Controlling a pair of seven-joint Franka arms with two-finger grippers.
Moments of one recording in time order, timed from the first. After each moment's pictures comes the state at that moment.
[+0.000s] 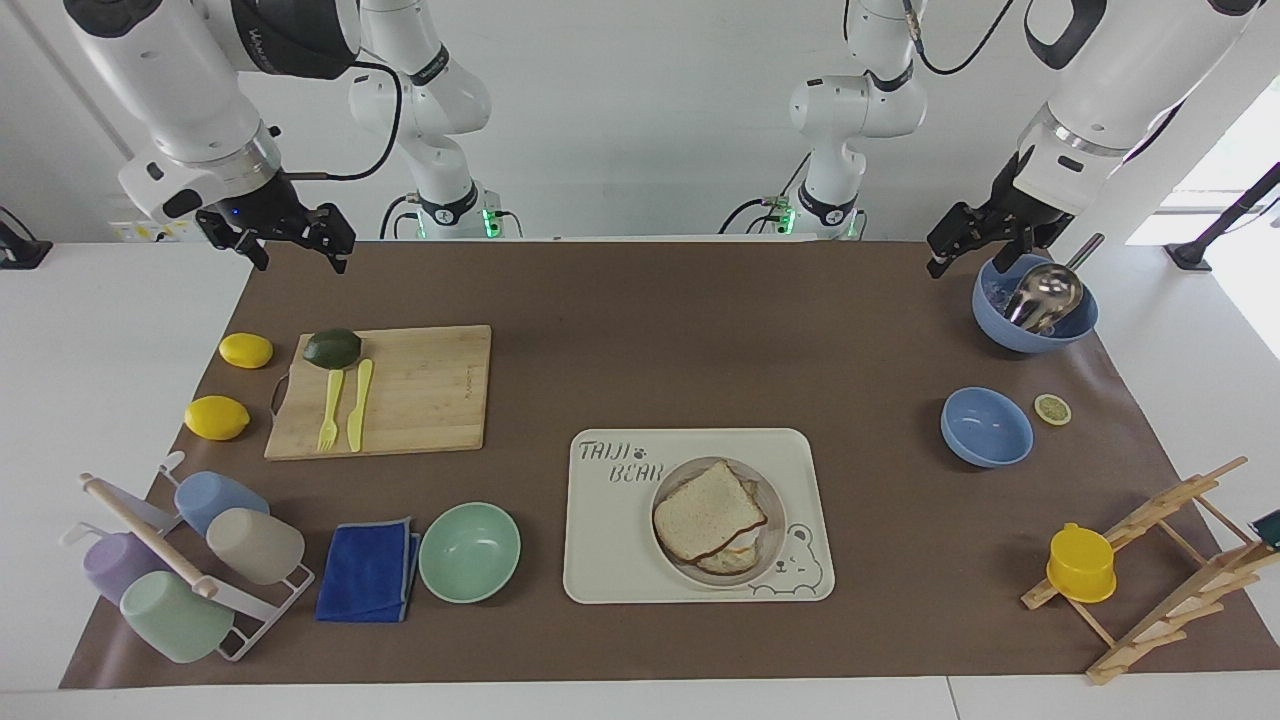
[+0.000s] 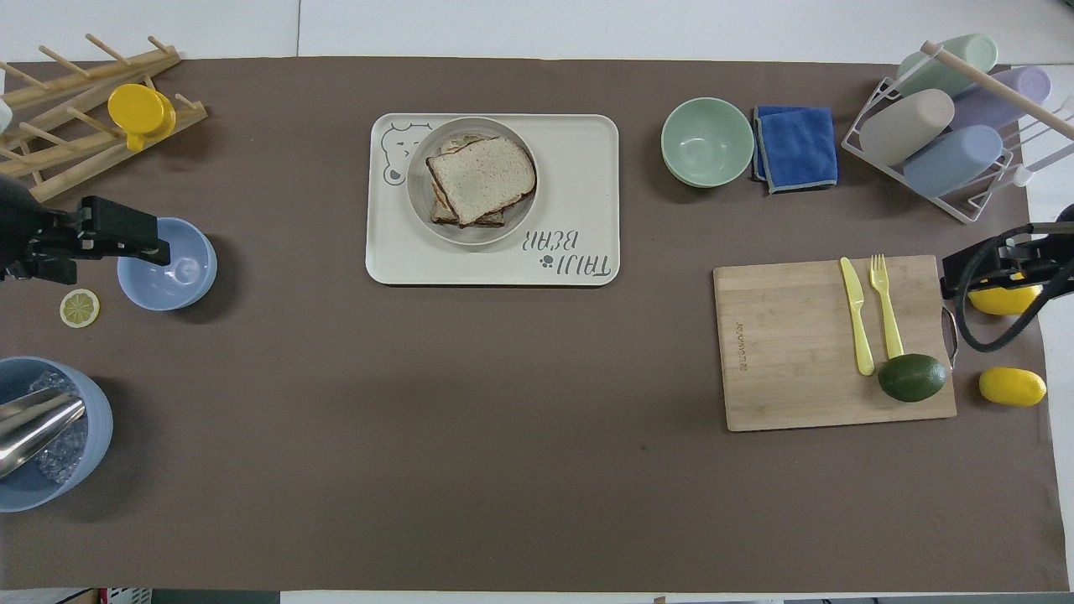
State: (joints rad) left arm -0.11 -0.02 0.00 -1.57 -0.10 1.49 -0.19; right arm 0.00 -0.01 -0.01 -1.59 -0.06 1.45 0.01
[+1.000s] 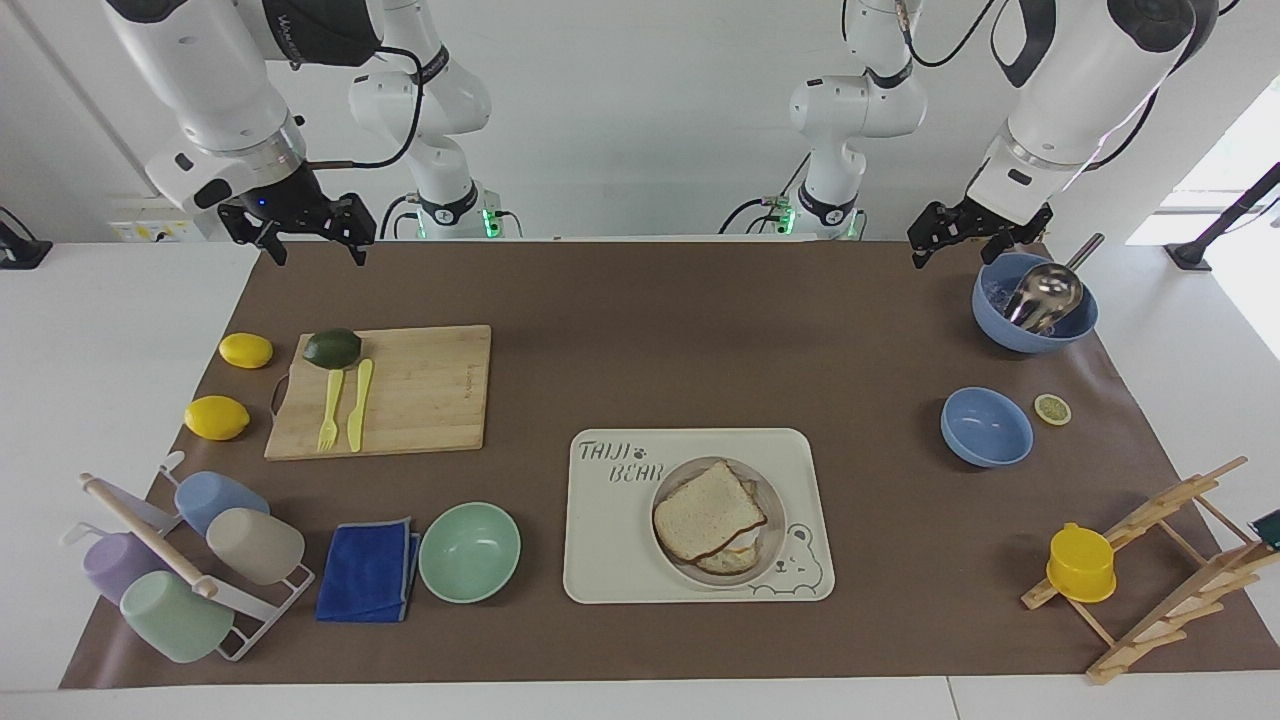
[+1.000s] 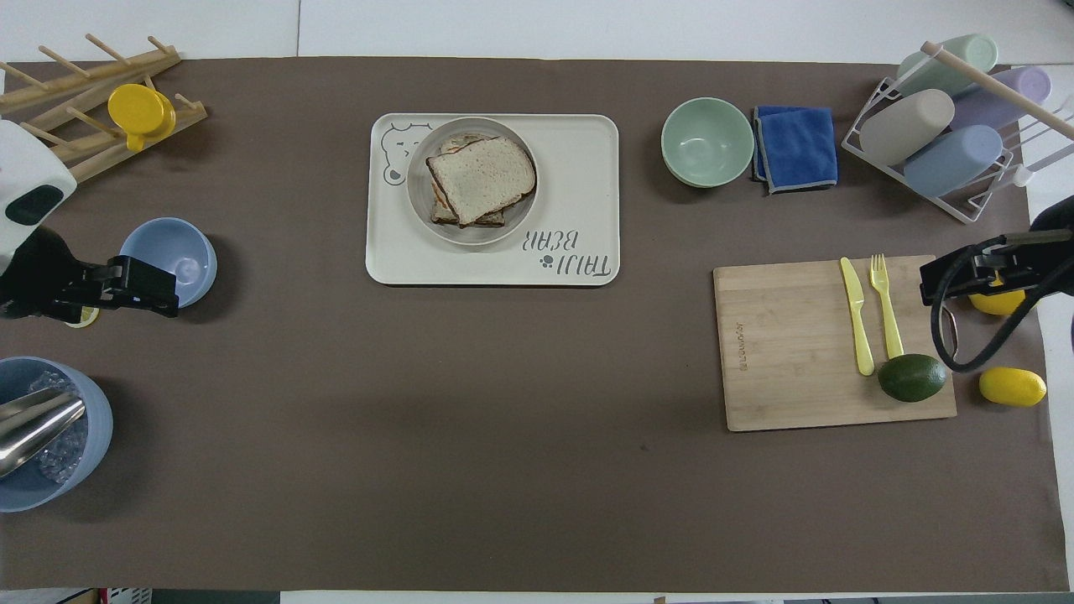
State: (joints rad) left arm -0.10 -0.06 -0.03 -1.67 -0.01 1.48 -0.12; right arm 0.00 -0.02 0.02 -1.59 -0.06 1.44 0.01
